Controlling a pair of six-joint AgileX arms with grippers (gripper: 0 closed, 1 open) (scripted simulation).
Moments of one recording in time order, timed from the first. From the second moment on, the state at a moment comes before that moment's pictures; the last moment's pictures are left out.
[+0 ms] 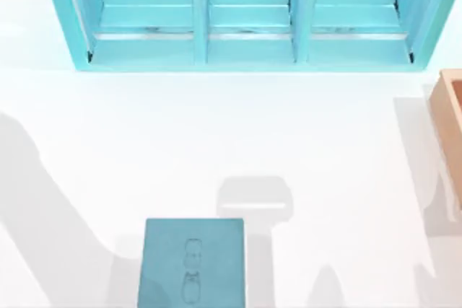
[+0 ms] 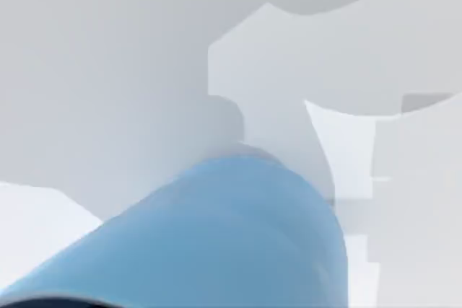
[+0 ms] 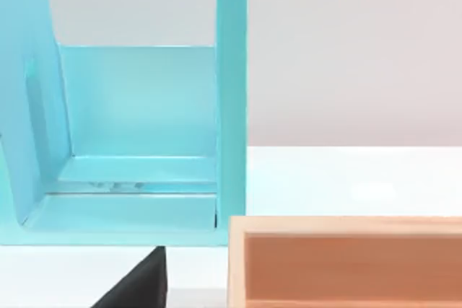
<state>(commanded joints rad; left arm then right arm) 0.51 2.49 2.15 -1.23 0.01 2.11 0.00 0.00 0.00 0.00 0.00 0.00</state>
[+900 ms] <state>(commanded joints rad) 0.51 2.49 2.15 -1.23 0.01 2.11 0.00 0.00 0.00 0.00 0.00 0.00</state>
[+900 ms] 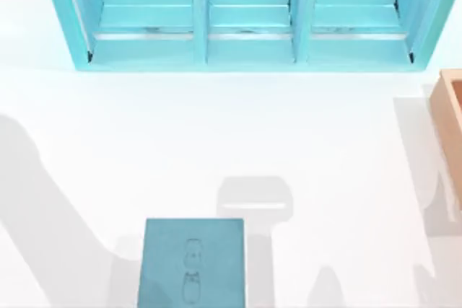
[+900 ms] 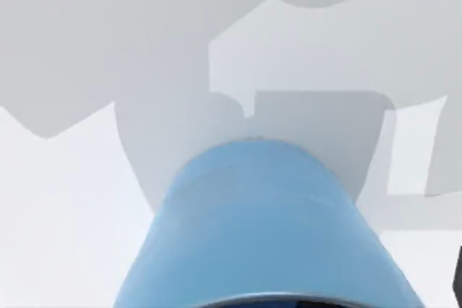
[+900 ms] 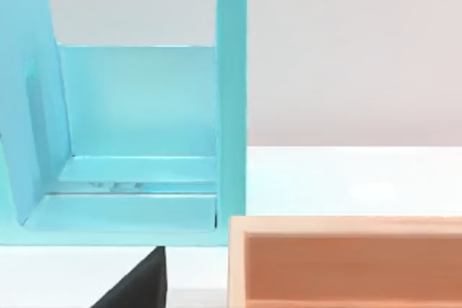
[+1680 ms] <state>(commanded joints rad) 0.51 2.49 2.17 -1.24 0.01 2.11 0.00 0.00 0.00 0.00 0.00 0.00</state>
